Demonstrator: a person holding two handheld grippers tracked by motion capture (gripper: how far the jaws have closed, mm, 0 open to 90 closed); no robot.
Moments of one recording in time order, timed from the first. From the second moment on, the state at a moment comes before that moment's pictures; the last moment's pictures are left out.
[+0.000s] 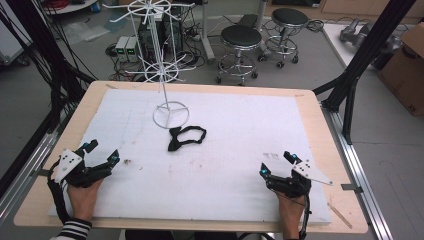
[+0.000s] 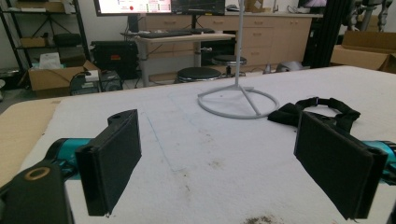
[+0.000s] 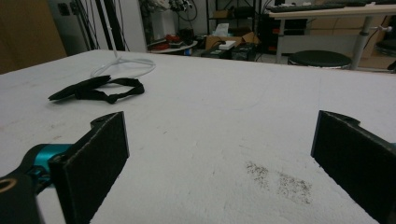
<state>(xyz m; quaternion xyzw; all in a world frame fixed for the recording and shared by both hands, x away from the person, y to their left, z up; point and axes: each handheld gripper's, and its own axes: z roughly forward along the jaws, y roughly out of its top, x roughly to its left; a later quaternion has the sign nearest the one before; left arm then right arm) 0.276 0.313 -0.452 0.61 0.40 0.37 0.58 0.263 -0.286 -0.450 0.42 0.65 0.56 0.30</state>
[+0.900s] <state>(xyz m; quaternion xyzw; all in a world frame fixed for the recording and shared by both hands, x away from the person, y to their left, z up) 0.278 0.313 -0.452 0.61 0.40 0.37 0.57 0.262 -0.288 -0.450 0.42 0.64 0.57 0.30</state>
